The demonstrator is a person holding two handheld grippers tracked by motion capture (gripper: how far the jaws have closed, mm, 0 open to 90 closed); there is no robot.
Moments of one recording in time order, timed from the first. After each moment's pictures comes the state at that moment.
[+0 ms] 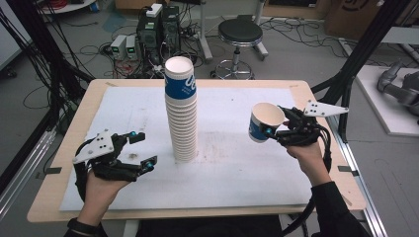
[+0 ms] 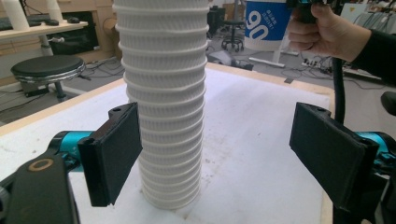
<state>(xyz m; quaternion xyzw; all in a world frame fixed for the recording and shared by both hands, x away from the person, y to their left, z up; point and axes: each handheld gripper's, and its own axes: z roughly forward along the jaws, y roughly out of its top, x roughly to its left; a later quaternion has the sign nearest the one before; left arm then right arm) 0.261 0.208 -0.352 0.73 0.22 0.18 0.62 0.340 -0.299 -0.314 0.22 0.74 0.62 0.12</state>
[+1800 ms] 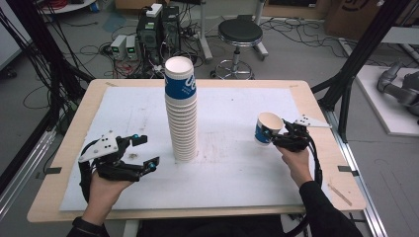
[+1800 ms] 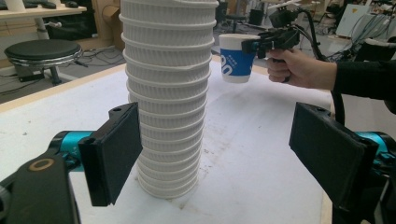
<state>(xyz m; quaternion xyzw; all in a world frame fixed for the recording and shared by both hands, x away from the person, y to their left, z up) 0.267 0.205 -0.364 0.73 0.24 0.16 0.61 0.377 -0.322 -0.413 0.38 0.70 0.58 0.17</state>
